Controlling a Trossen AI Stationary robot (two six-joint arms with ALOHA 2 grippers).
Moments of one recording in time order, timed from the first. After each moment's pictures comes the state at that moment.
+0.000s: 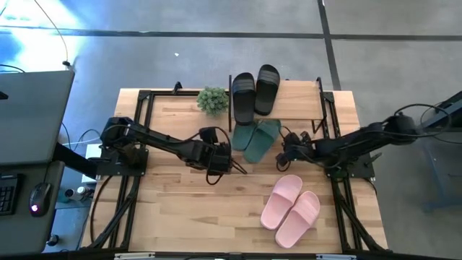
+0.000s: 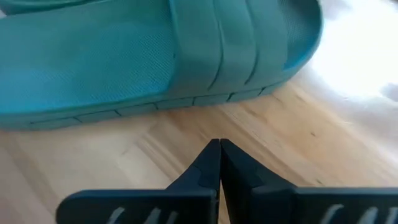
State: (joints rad) left arm -0.07 1.80 1.38 -0.96 -0.69 -0.23; right arm 0.06 1.23 0.36 -0.16 0.58 0.71
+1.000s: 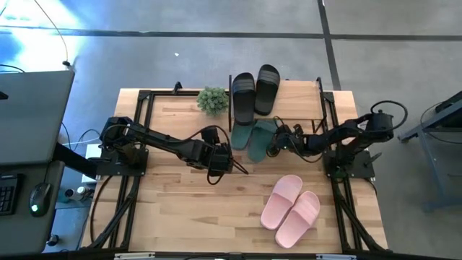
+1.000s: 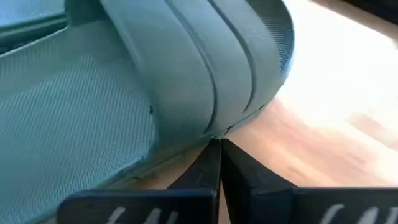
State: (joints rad) left arm -0.07 1.79 1.36 -0.88 -0.66 -0.19; right arm -0.16 1.54 0.36 0.30 0.59 0.51
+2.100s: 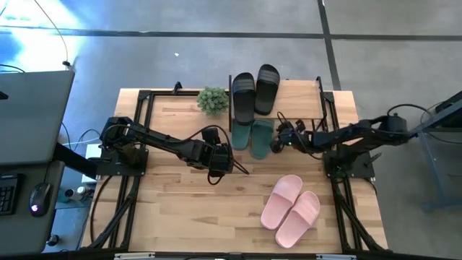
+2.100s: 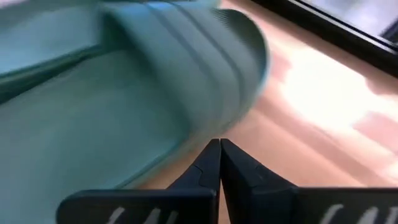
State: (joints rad) left arm -0.07 1.80 1.36 -0.86 -0.64 -0.19; right arm -0.19 1.38 0.36 0.21 0.58 0.41
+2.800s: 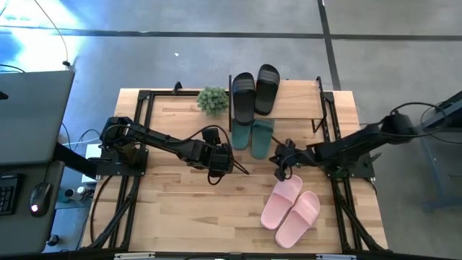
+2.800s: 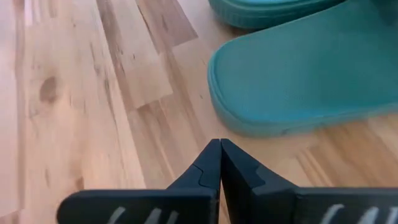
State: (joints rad) left arm -0.07 1.80 1.36 -0.86 -0.64 -0.18; right arm 0.15 1.26 0.36 0.12 0.29 0.45
